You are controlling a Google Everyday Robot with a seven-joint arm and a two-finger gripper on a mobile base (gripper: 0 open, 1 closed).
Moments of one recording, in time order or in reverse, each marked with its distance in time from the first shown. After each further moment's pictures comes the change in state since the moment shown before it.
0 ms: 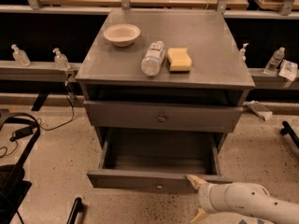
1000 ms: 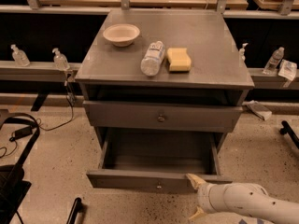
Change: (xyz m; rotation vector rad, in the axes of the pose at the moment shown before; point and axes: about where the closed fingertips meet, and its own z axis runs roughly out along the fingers) arm 0.000 0.003 0.006 -0.007 0.006 0.003
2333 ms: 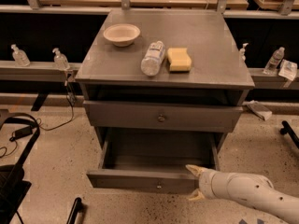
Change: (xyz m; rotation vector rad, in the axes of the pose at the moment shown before) arm -0.012 -0.058 -0.030 0.143 -0.010 -0.079
